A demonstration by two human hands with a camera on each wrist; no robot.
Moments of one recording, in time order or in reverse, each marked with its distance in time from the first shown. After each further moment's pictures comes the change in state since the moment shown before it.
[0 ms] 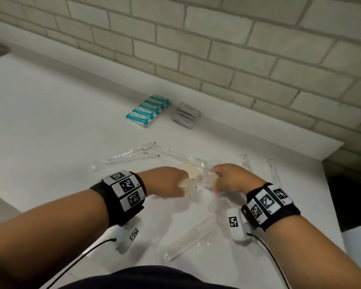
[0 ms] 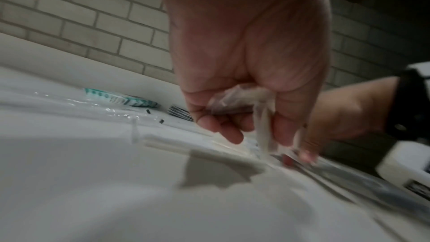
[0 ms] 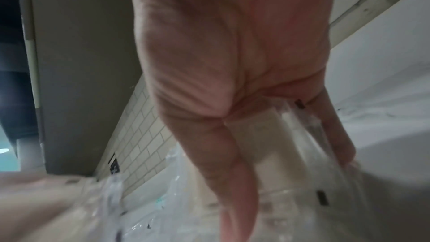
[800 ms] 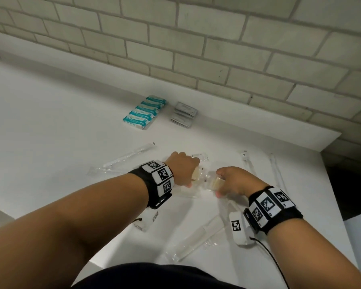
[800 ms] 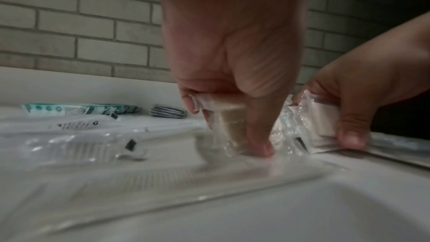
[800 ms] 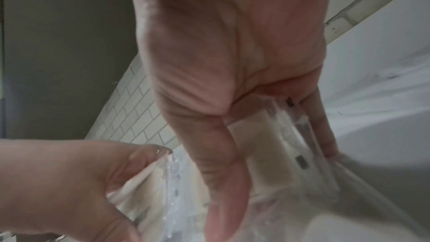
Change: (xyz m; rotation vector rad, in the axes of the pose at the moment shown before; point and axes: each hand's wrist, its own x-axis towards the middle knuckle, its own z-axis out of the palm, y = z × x) left_hand 0.062 0.004 -0.001 0.433 0.143 0.057; right_hand -0.015 -0.001 0.010 0.050 0.024 0.088
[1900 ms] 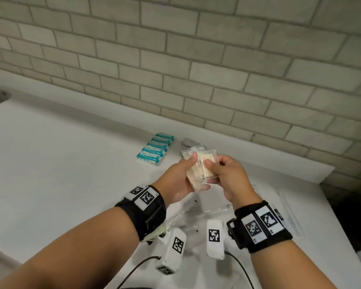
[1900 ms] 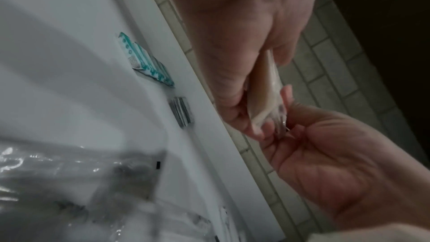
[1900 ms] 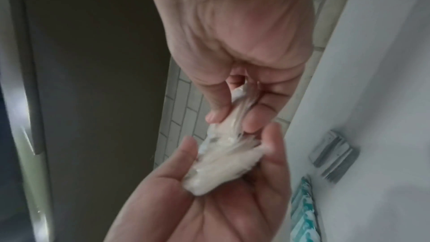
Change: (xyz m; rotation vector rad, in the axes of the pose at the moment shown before) left_hand -0.047 -0.063 -0.055 -2.243 0.102 0.057; right_hand 0.001 -0.124 -0.047 1.311 0.437 -0.230
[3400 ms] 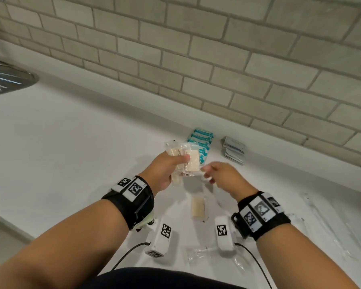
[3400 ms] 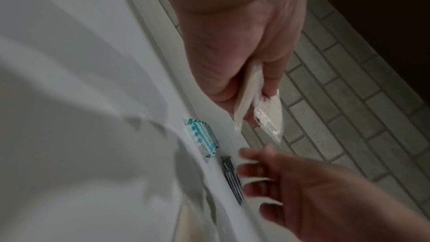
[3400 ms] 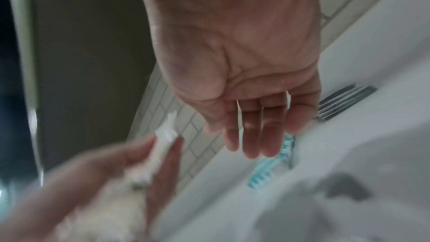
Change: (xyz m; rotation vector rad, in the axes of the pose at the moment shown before) left_hand -0.039 0.080 -0.172 0.098 0.315 0.077; right_hand 0.052 0.045 0.151 -0.864 -0.229 0.075
